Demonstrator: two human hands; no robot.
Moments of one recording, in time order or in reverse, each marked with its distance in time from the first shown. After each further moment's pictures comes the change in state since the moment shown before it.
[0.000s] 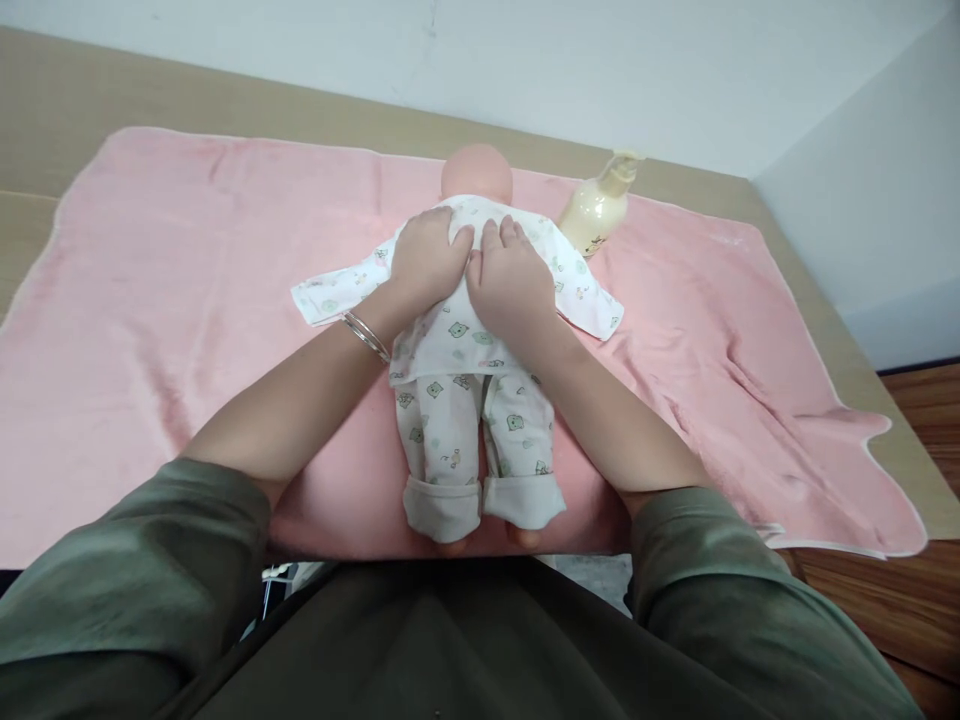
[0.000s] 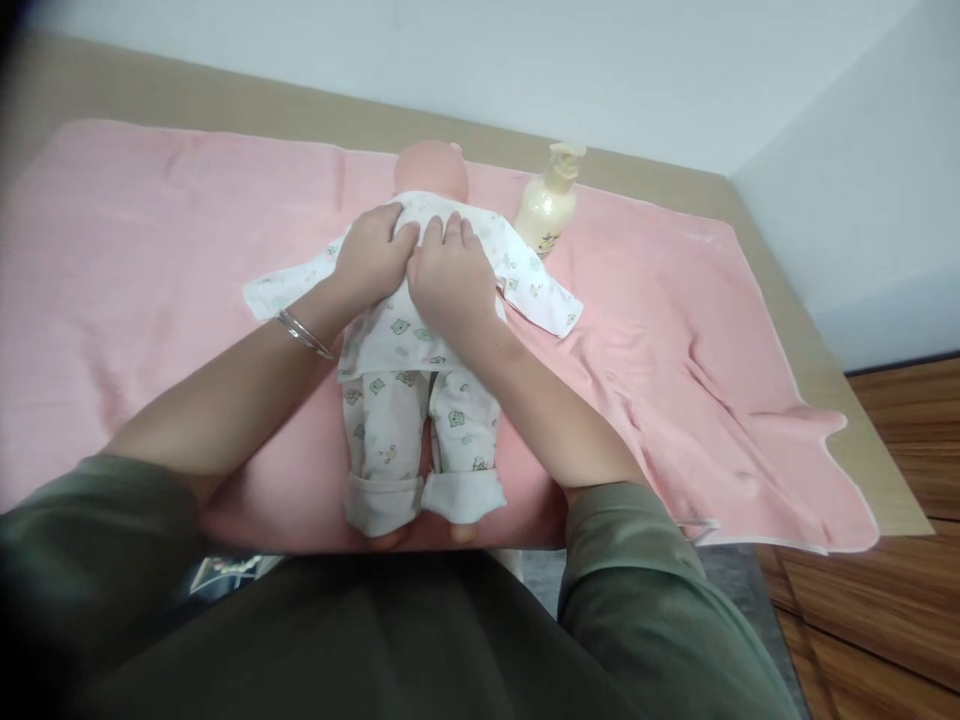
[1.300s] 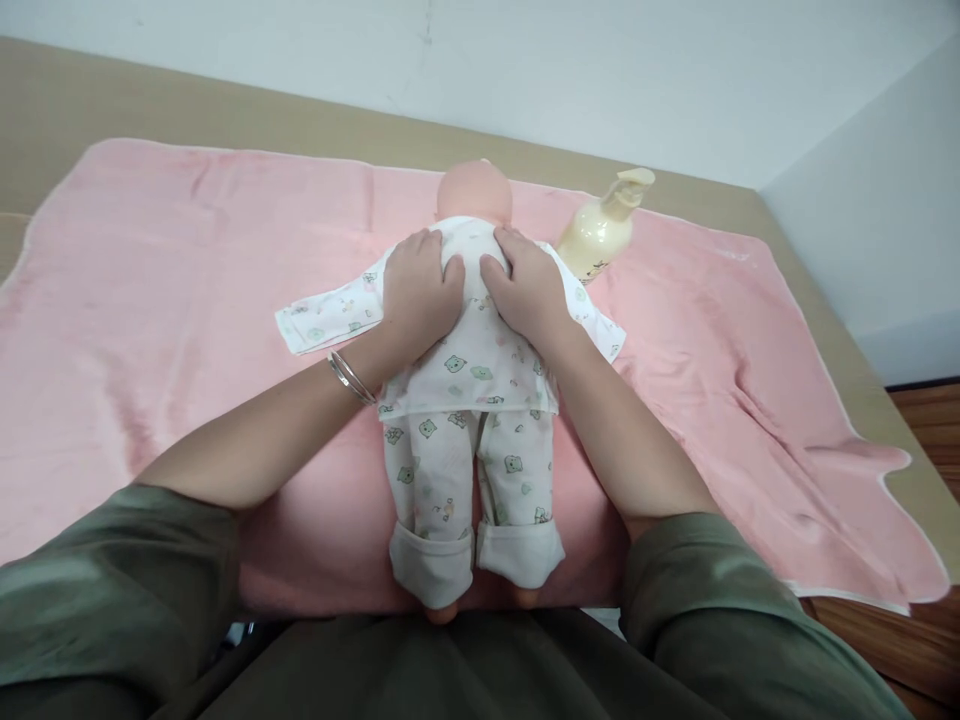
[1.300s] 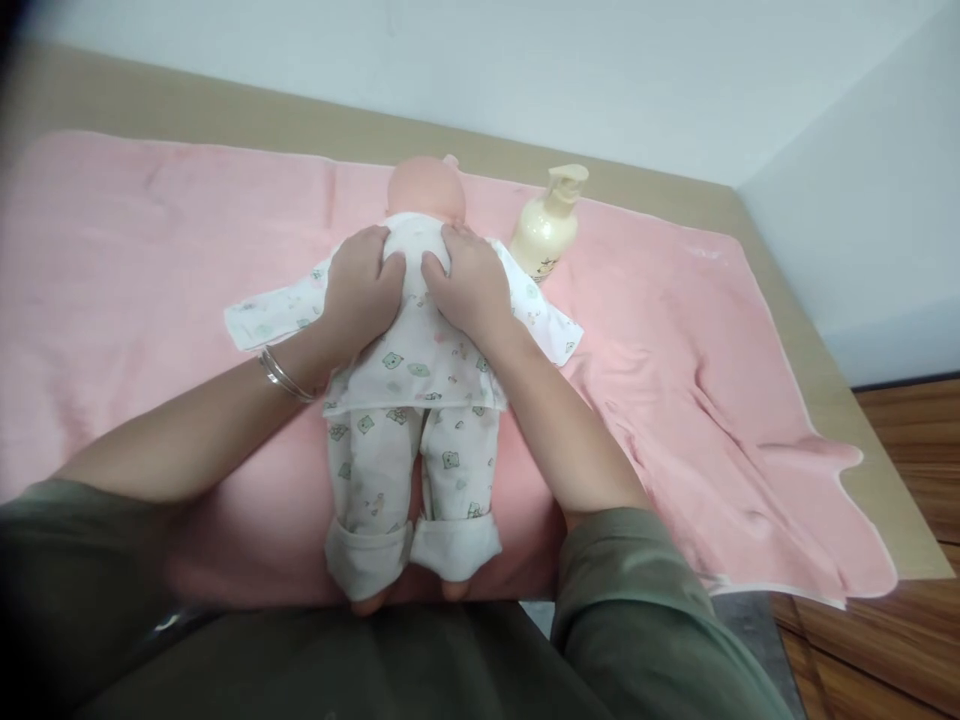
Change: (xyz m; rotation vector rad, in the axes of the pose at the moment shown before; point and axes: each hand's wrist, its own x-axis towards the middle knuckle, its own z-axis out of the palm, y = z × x) left_hand -0.015 -0.003 0.009 -0.072 0.103 -0.011; right_hand 0.033 0.050 0.003 0.215 0.009 0.006
